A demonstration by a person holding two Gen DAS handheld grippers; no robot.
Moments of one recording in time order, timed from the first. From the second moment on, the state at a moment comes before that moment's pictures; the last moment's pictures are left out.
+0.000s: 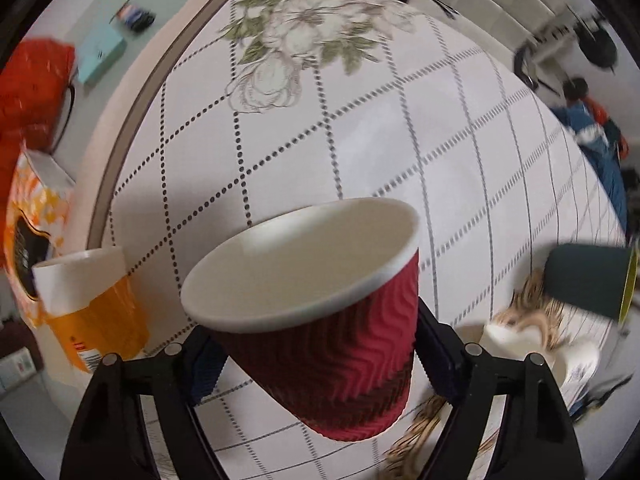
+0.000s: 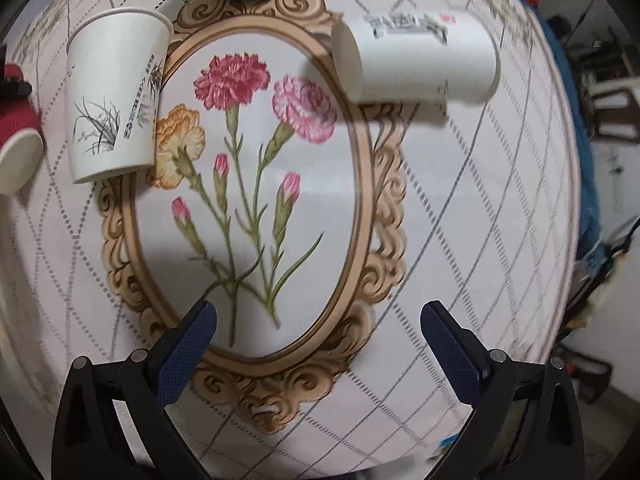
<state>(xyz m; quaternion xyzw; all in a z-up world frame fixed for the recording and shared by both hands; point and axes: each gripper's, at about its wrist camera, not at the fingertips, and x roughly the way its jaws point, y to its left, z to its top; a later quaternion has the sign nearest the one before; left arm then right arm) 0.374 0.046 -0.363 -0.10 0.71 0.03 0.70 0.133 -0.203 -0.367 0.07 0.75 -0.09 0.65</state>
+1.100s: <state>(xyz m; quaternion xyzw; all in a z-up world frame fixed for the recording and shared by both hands) -0.006 -0.103 -0.344 0.10 0.76 -0.08 0.64 -0.074 -0.244 -0.372 0.12 0.75 -0.01 0.65</state>
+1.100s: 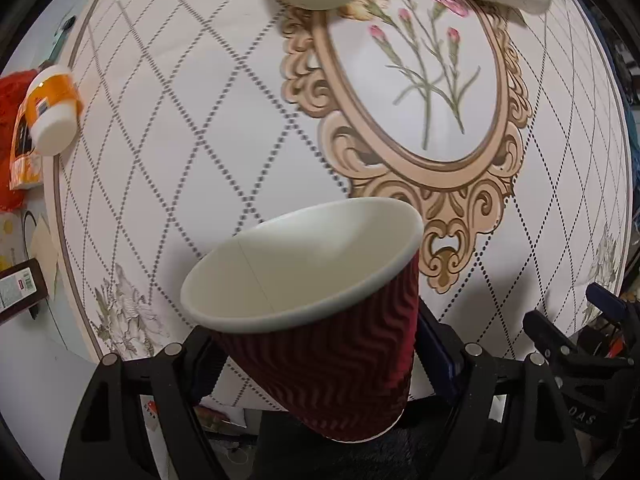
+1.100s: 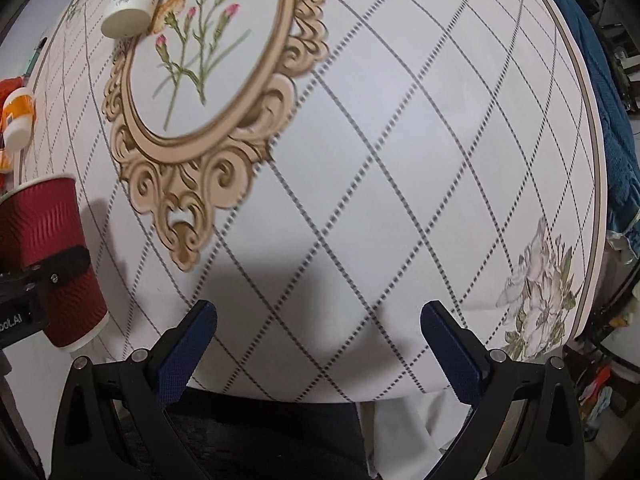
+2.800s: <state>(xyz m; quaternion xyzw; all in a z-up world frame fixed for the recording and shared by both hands) 0.042 -0.118 -0.331 0.06 0.75 -0.09 0.65 -0.038 -0.324 -0.391 0.15 0.75 -0.06 0.64</state>
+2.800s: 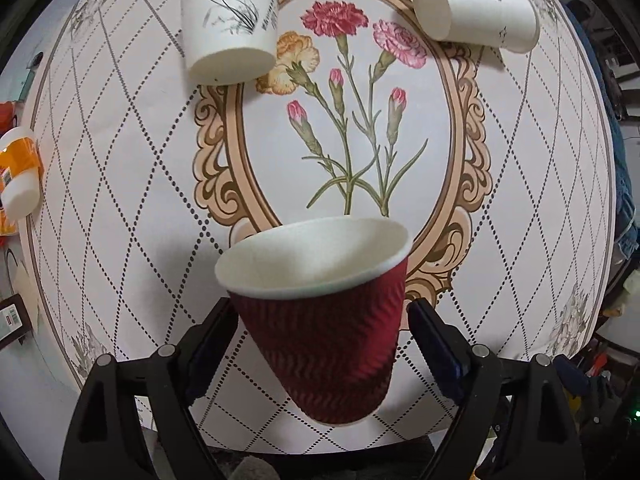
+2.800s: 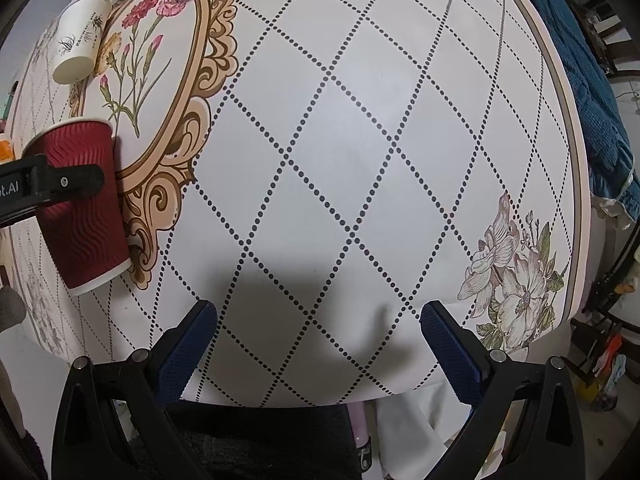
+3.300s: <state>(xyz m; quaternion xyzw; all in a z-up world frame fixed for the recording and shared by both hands) 0.008 -0.103 -0.234 0.02 0.74 -0.08 0.67 -0.043 -0.322 -0.344 0.16 0.73 -0.04 0.67</state>
